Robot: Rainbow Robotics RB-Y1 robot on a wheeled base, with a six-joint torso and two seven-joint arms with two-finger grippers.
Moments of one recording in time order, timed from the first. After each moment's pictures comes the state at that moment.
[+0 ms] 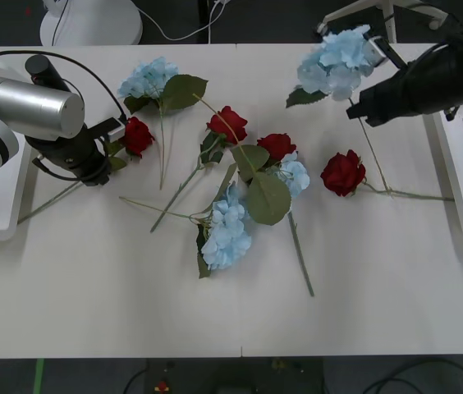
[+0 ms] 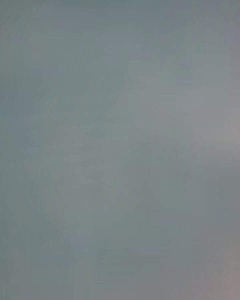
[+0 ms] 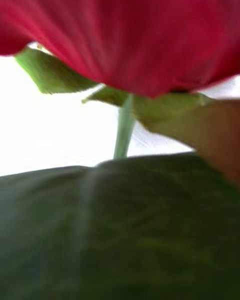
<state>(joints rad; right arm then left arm) -1.02 -0.69 0.34 -0.73 -1.47 1.20 2.35 -1.00 0.64 -0.75 -0.71 0.98 1.06 -2.08</state>
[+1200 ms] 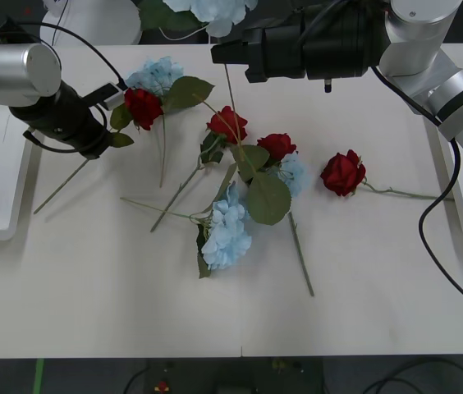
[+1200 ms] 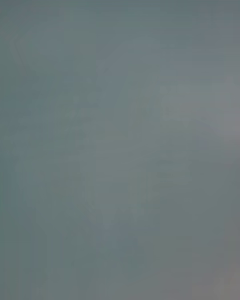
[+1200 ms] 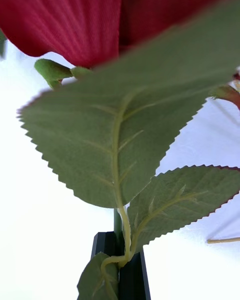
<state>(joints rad) -1.02 -0.52 0.42 -1.11 -1.93 1.01 2.37 -0.99 0.65 -0.48 -0.80 1.01 1.18 -2.21</state>
